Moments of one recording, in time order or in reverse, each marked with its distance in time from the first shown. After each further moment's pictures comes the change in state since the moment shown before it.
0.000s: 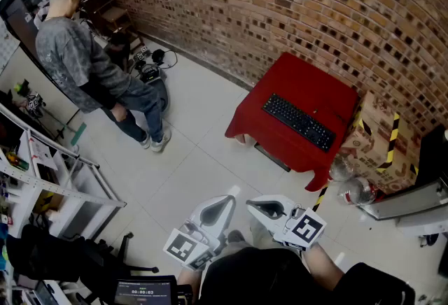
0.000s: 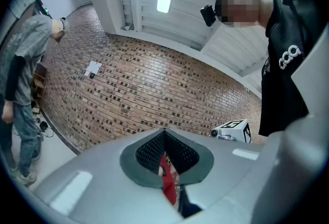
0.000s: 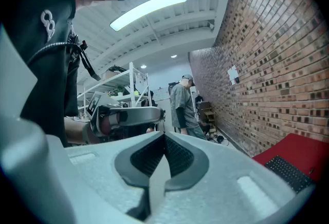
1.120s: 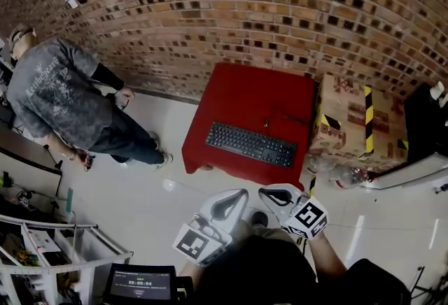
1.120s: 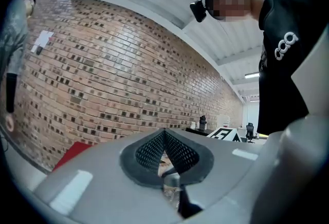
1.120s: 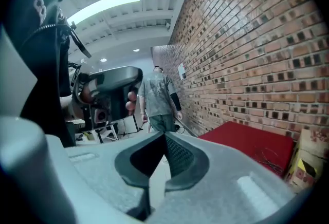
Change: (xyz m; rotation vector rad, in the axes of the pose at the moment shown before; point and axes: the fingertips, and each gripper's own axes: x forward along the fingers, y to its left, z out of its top) left arm 0.318 -0.046 -0.030 0.098 0.162 -0.359; right arm -0.153 -0.291 -0.048 0.148 0.084 -0.402
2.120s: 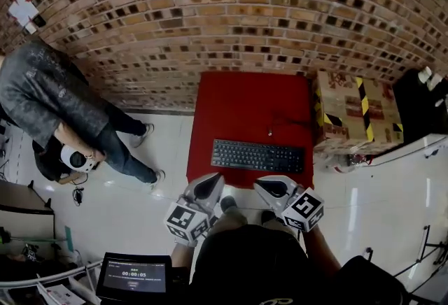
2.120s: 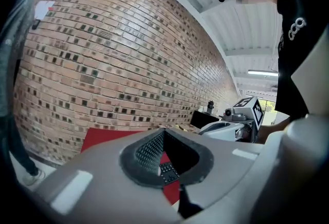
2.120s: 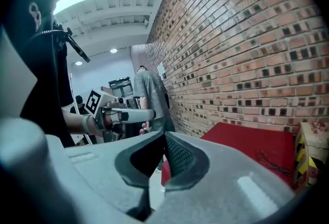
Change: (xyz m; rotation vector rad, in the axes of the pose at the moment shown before) left arm 0.005 0.238 -0.043 -0.077 0.234 -0.067; right arm 0.139 -0.061 0.057 0.140 -0.012 -0.212
